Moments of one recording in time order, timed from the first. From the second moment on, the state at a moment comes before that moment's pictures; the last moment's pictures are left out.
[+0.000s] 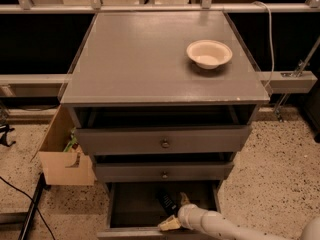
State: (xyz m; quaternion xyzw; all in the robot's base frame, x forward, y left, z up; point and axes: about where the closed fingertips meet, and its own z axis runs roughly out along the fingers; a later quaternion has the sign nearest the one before) arm 0.502 -0.055 0.211 -0.39 0.81 0.21 0.38
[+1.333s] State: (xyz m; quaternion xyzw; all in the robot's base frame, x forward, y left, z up) arm 0.548 -0.033 0.172 -0.38 0.81 0.17 0.41
